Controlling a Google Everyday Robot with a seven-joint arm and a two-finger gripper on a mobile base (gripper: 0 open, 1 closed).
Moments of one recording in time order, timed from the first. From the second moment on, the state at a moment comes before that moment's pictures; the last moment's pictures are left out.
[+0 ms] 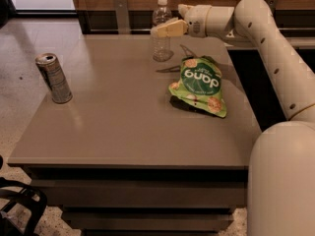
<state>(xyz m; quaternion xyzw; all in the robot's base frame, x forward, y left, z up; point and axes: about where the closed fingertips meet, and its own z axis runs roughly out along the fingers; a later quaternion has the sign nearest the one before) 0.816 -0.042 0.946 -0.39 0.64 0.32 0.58</state>
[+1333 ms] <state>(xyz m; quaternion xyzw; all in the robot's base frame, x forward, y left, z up) 0.816 -0.024 0.926 -0.38 0.61 0.34 0.60</state>
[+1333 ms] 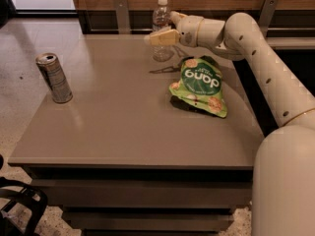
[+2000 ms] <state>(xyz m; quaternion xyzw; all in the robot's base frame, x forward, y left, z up) 0.815 -0.017 0.925 -0.38 0.61 0.34 0.60</state>
